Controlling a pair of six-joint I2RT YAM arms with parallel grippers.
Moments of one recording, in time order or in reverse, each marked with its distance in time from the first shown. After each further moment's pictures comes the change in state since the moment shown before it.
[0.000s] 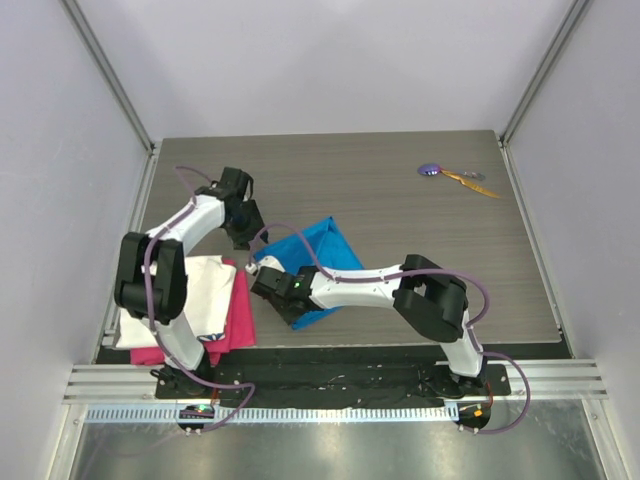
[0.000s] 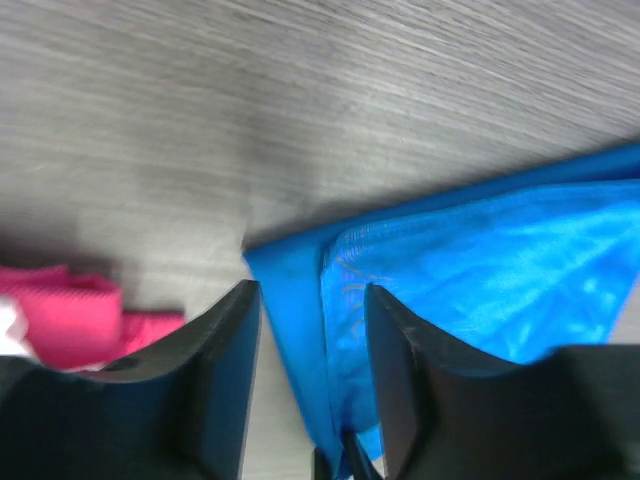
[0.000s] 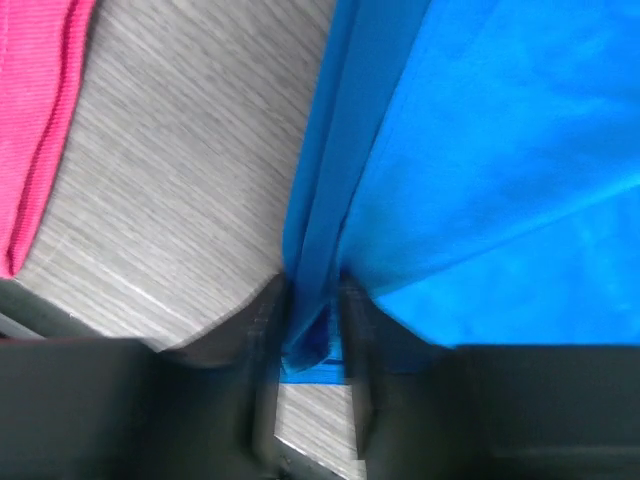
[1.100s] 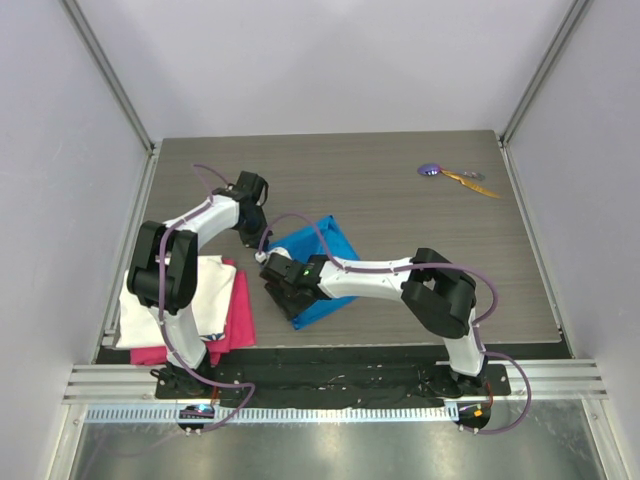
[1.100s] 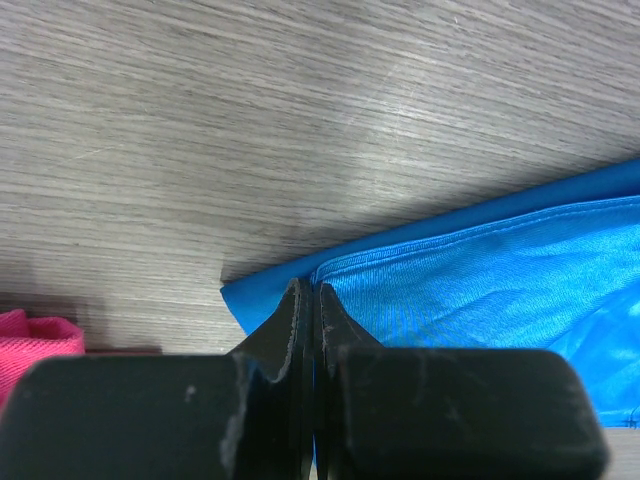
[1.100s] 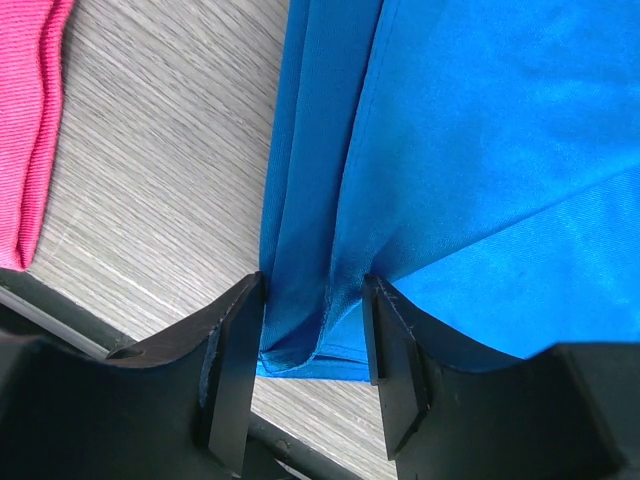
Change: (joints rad) left arm -0.057 0.064 0.016 0.036 -0.061 0.020; right arm -0.065 -0.043 -0.034 0.011 -0.100 0.025
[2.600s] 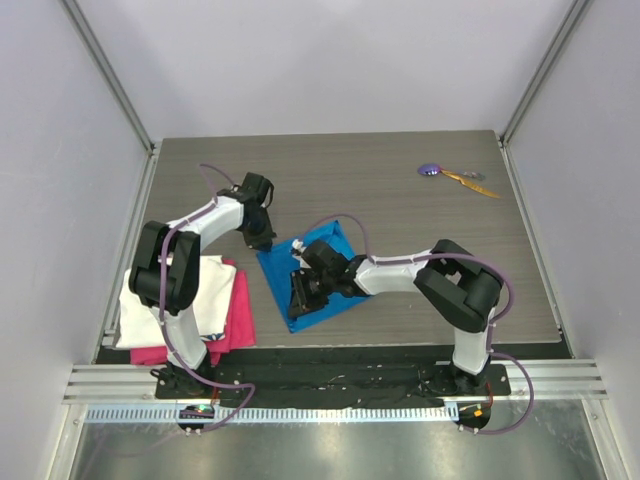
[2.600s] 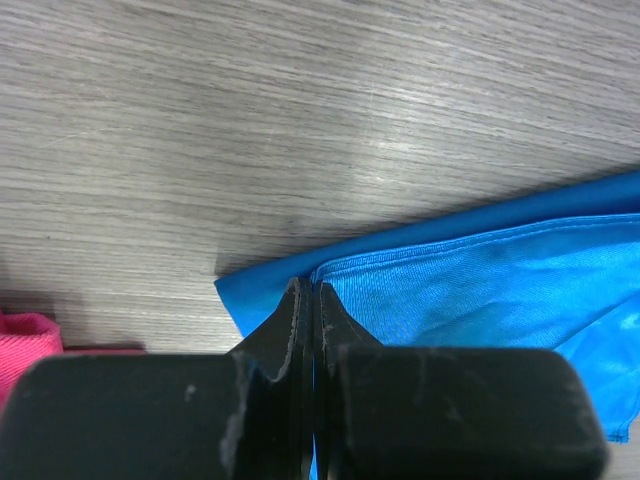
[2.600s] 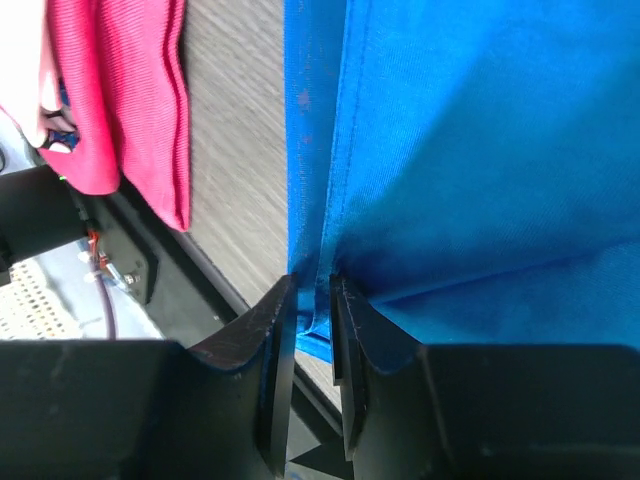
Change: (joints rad) left arm -0.032 0.000 -0.002 0.003 -0.012 0.003; right arm -0.200 -0.109 -0.397 0.555 -0.526 0.293
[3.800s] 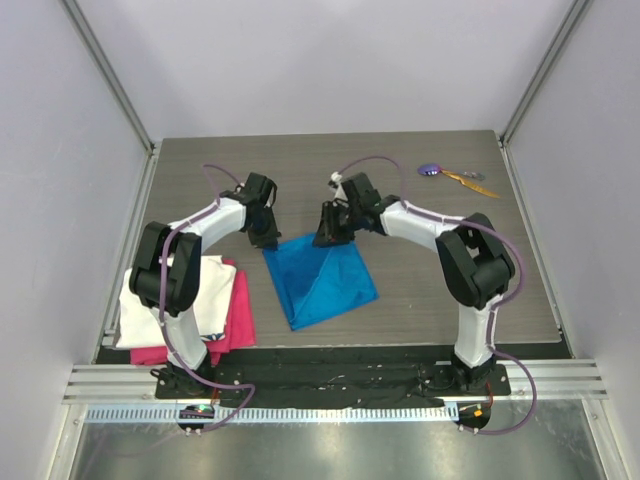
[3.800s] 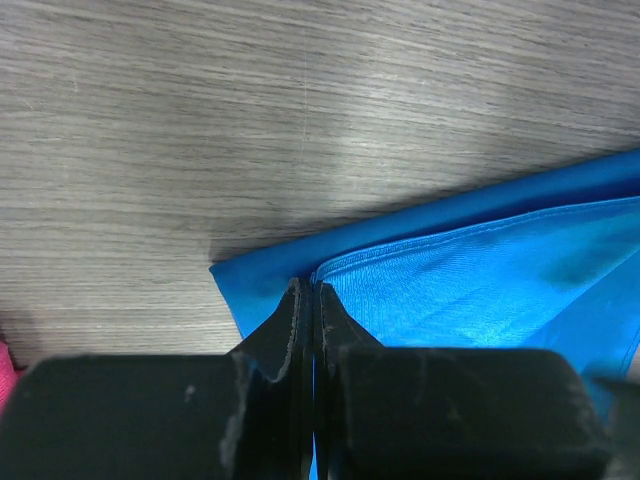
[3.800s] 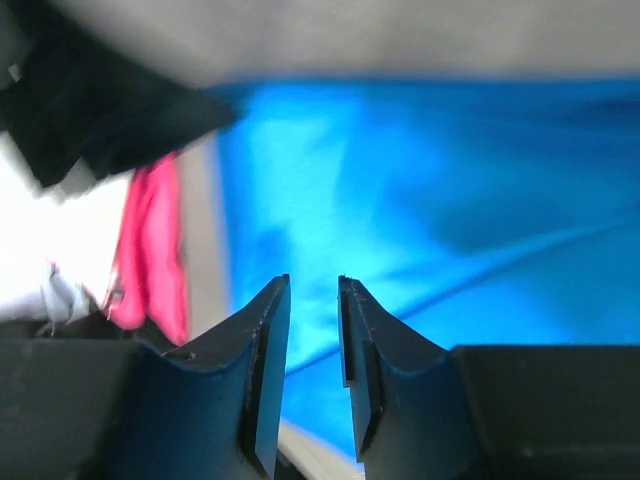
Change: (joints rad) left arm -0.021 -0.006 -0.012 0.048 0.045 0.003; right arm -0.394 0.068 0.321 -0.260 -0.042 -0.183
